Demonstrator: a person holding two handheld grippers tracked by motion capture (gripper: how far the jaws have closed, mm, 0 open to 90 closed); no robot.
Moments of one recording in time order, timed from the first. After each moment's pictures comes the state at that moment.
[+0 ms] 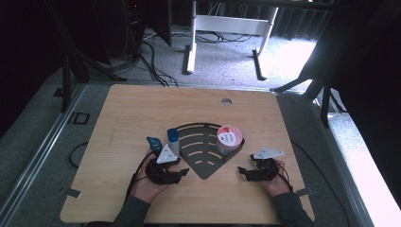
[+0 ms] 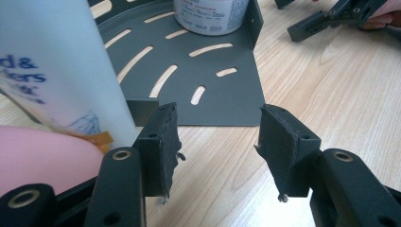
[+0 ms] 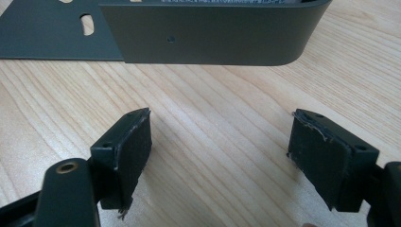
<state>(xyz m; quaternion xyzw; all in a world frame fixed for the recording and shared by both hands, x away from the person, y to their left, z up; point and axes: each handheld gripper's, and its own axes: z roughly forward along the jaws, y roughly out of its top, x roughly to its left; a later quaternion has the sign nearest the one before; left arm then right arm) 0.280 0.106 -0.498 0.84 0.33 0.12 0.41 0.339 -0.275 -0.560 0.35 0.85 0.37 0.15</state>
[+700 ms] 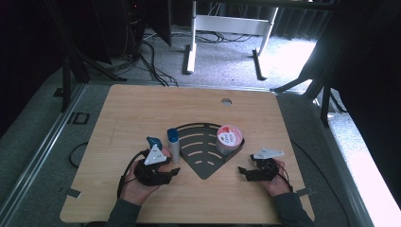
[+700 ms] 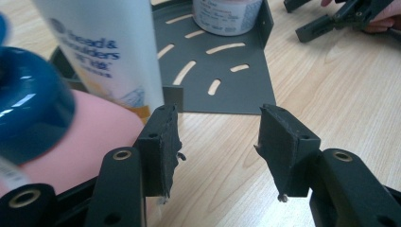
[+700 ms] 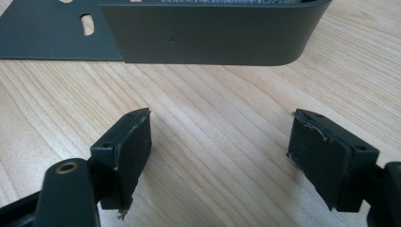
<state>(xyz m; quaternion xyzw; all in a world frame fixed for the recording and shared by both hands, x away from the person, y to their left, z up) 0.268 0.132 -0.485 0.83 0.35 0.14 0.41 0.339 -0.275 -0.560 0.35 0.85 0.37 0.15</state>
